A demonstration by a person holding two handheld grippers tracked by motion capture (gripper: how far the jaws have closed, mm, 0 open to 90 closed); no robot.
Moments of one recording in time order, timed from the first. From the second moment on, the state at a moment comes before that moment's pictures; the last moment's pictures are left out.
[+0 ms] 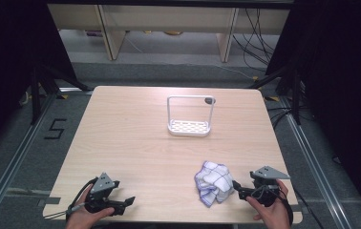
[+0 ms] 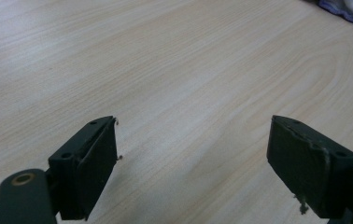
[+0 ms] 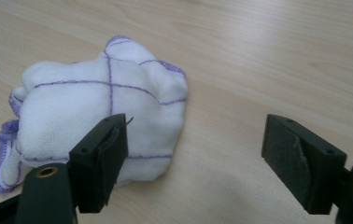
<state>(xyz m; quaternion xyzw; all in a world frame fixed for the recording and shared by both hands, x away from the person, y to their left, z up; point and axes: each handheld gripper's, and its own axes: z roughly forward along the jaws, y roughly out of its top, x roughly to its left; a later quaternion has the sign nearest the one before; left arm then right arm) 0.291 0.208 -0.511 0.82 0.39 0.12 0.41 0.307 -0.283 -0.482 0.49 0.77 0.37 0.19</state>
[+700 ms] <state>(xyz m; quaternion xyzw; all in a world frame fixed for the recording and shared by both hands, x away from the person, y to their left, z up) 0.294 0.209 -0.511 0.81 0.40 0.12 0.41 0.305 -0.237 -0.444 0.39 0.82 0.38 0.18</state>
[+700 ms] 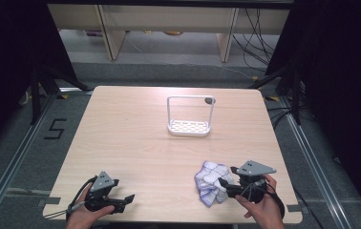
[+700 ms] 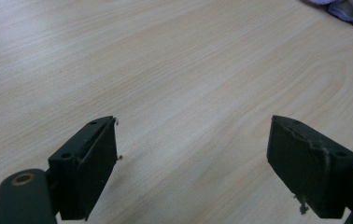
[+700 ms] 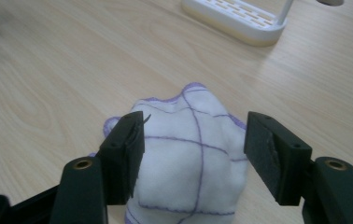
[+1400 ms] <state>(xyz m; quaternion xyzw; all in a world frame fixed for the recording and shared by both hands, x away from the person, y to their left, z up) 0.296 0.208 -0.510 0.81 0.40 0.12 0.41 0.322 -0.213 -0.459 0.33 0.87 0.32 0.19</state>
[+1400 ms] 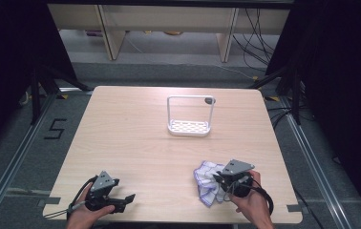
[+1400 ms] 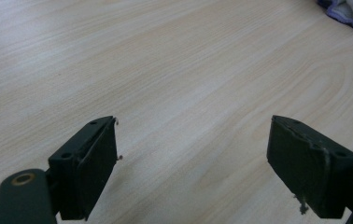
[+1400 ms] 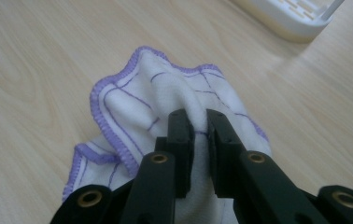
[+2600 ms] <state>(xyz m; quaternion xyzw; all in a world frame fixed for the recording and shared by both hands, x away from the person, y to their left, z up) 0.297 0.215 -0.503 0.79 0.41 0.15 0.43 0.346 -0.113 -0.412 0.20 0.88 0.41 0.14</state>
